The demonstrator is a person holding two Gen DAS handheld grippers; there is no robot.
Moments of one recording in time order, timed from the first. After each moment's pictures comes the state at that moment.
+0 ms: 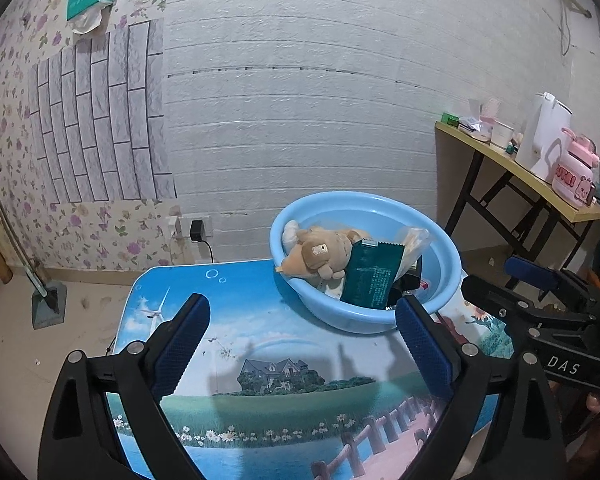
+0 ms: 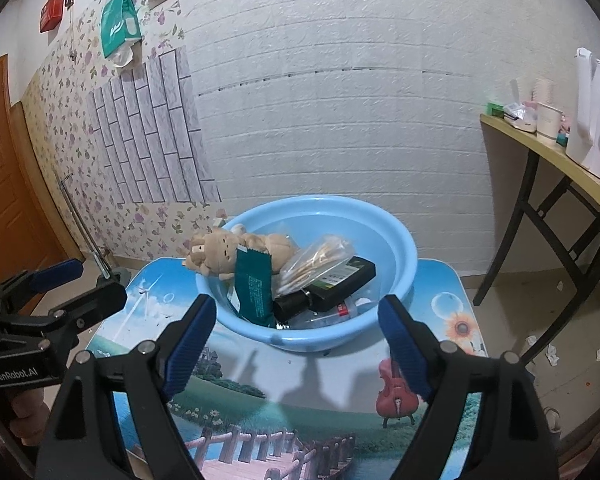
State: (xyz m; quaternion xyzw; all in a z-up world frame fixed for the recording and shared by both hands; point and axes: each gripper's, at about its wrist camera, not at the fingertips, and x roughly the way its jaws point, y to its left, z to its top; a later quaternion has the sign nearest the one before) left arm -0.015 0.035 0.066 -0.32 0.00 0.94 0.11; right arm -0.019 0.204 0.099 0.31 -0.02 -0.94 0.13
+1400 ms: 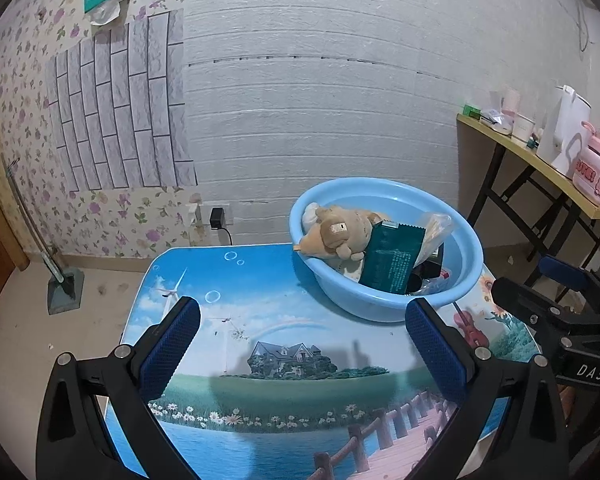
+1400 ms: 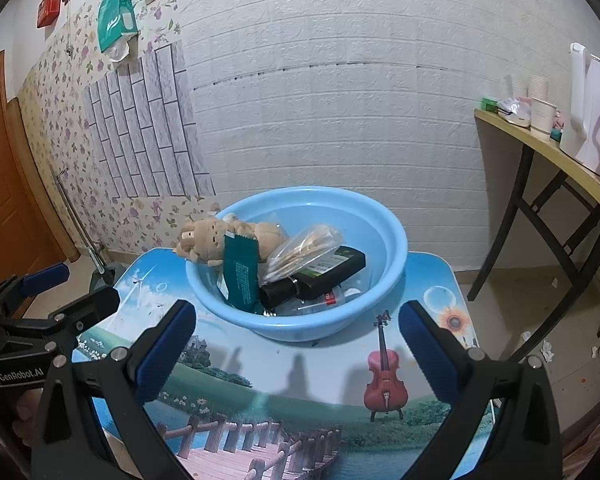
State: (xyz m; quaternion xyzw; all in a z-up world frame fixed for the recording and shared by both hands) left arm -0.009 0.035 0.052 -0.33 0.00 0.94 0.06; right arm -0.015 0.209 0.091 0.32 -0.02 -0.94 0.12
